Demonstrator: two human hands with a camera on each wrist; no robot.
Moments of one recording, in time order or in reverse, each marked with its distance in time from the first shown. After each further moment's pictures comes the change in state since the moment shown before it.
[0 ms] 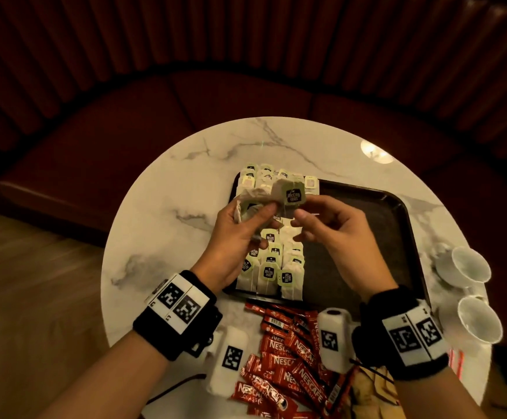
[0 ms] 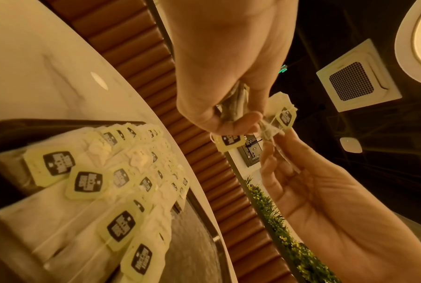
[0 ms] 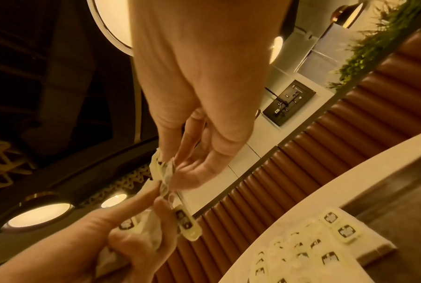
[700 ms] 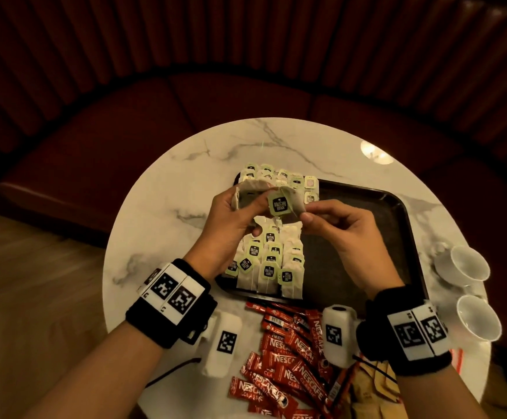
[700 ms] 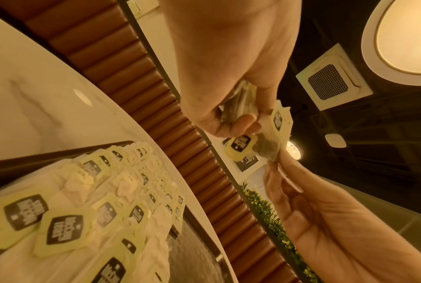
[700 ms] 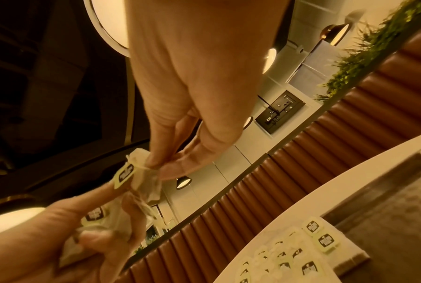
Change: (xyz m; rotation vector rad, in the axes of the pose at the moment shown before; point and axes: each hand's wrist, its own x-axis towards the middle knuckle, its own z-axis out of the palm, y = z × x) left_hand 0.002 0.018 -0.001 0.074 -0.075 0.107; right_hand -0.002 0.005 -0.009 0.018 0.045 -0.020
